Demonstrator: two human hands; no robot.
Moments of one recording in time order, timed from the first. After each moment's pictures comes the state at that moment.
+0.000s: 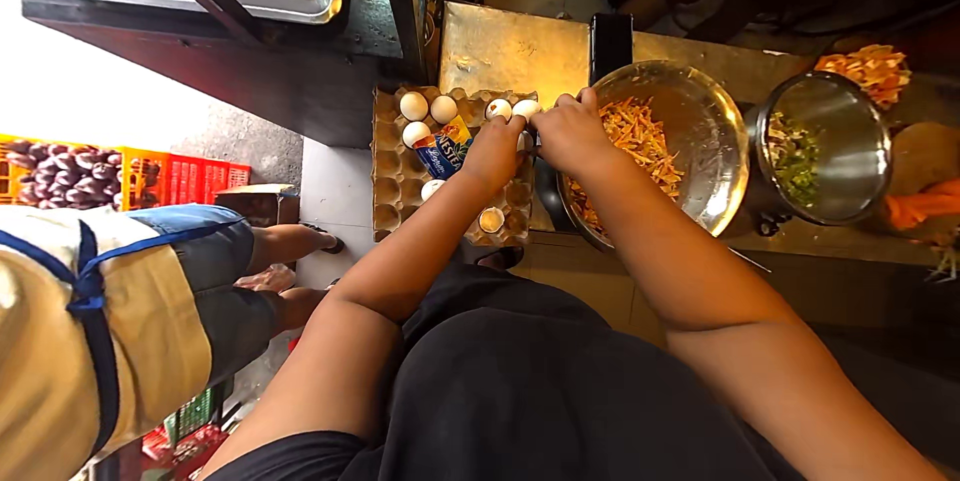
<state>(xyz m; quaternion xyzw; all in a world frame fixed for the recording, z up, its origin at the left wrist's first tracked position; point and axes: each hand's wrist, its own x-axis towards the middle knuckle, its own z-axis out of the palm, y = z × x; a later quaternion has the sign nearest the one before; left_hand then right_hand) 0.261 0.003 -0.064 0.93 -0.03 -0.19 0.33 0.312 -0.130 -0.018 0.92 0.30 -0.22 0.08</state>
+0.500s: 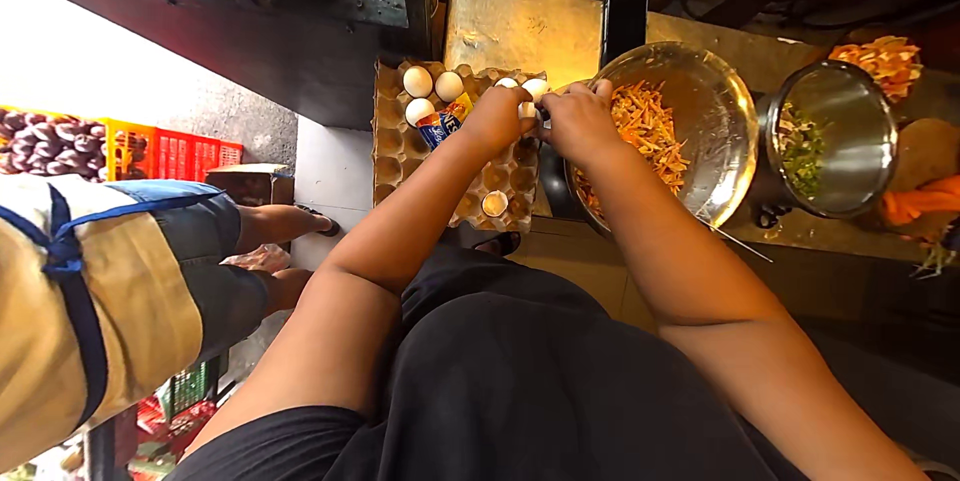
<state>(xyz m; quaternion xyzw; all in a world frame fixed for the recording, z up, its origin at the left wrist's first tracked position) 0.279 0.025 -0.059 0.90 -0.08 -0.19 0.39 0.301 -0.135 -0.022 0.94 0.26 -0.21 0.00</state>
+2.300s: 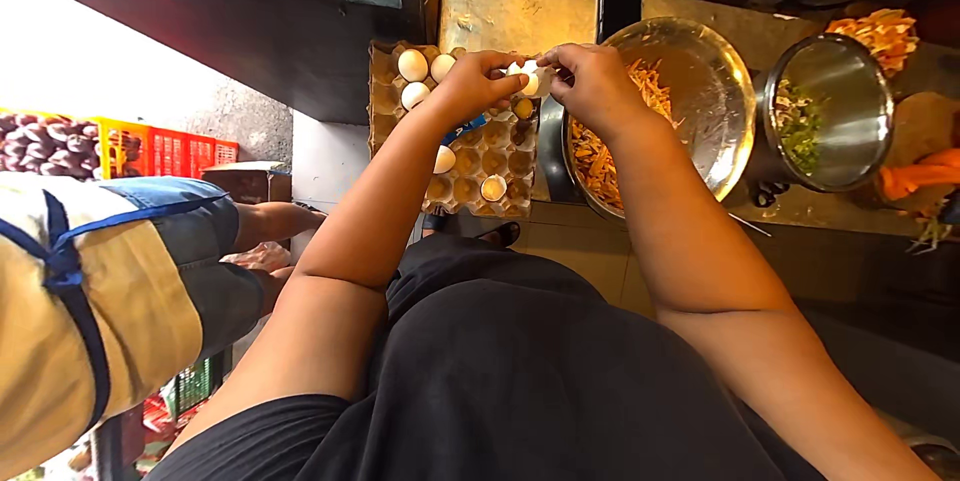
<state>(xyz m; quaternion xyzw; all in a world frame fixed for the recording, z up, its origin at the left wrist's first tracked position) 0.260 0.062 -0.021 0.73 0.02 -0.24 0.64 0.305 -0.146 0.007 0.93 0.26 -0.16 -0.20</state>
